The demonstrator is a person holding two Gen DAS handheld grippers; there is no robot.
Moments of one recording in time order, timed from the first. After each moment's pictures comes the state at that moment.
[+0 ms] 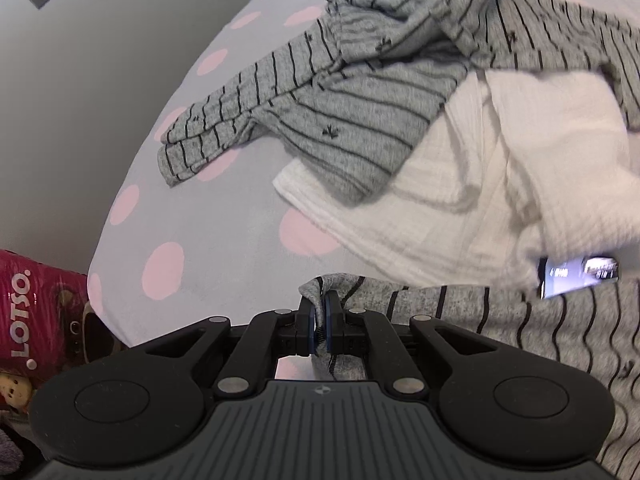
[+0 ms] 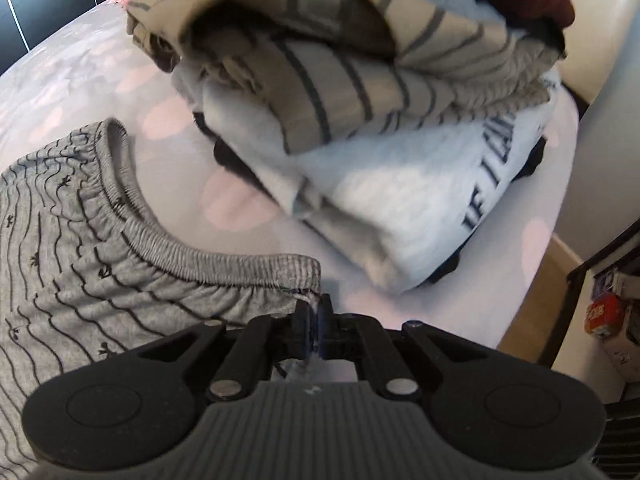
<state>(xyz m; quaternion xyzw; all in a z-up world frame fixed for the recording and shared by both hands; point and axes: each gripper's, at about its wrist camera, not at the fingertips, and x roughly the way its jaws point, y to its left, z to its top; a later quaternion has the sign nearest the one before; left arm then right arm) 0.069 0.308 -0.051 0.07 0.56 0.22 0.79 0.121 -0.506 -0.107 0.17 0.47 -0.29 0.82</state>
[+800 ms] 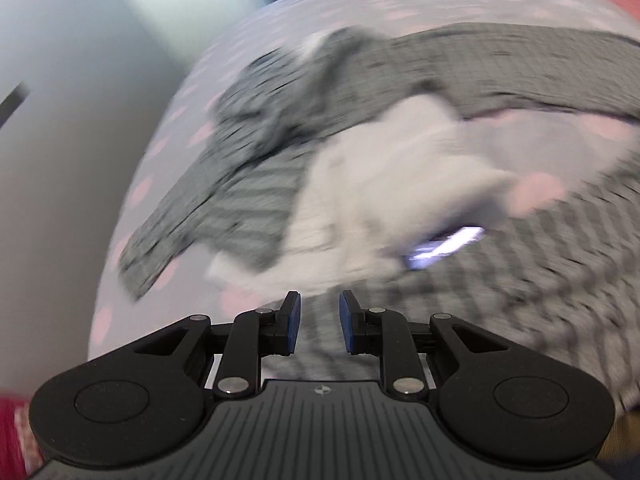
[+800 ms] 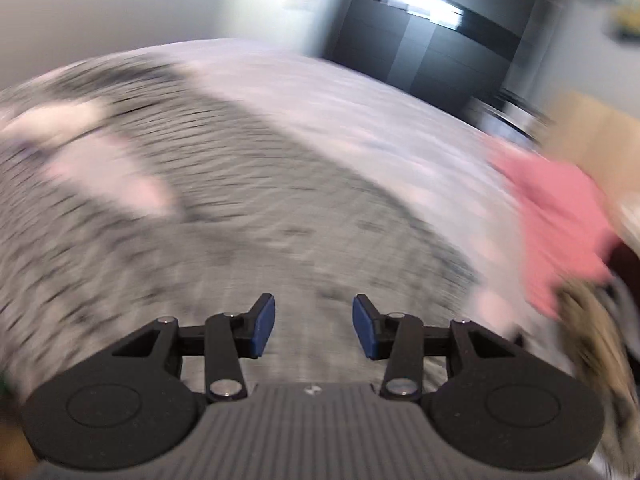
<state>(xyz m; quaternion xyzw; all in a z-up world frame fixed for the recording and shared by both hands) 0.010 0.221 -0.008 0.21 0.46 0.03 0.86 0.066 -0.316 -0.055 -0.24 0.30 0.21 0.90</state>
